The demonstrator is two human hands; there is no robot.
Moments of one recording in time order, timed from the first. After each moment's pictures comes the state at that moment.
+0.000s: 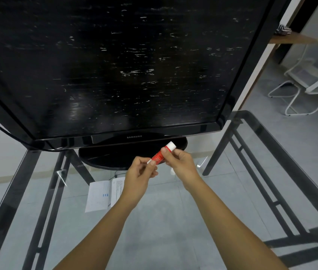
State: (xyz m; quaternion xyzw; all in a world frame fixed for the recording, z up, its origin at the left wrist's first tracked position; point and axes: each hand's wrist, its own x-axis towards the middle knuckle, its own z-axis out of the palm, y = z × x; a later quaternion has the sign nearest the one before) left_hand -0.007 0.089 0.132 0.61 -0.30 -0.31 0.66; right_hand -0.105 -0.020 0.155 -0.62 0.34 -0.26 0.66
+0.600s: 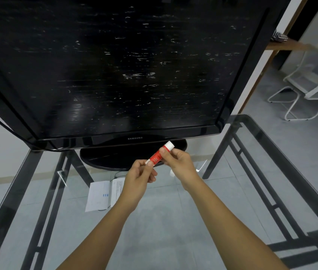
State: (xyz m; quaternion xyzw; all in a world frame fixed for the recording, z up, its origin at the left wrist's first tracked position) left_hand -0.016 0.100 0.145 0.65 -0.28 -0.33 0.63; right_hand -0.106 -0.013 0.169 -0.63 0.33 -0.25 0.66
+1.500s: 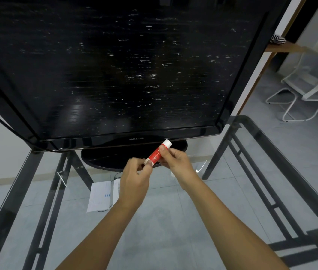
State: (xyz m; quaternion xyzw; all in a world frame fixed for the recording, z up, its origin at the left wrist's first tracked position) left_hand -0.011 0.107 0.151 0.75 -0.39 -0.04 0.53; right_hand -0.098 -0.006 0.173 -0.62 0.32 -0.23 0.68
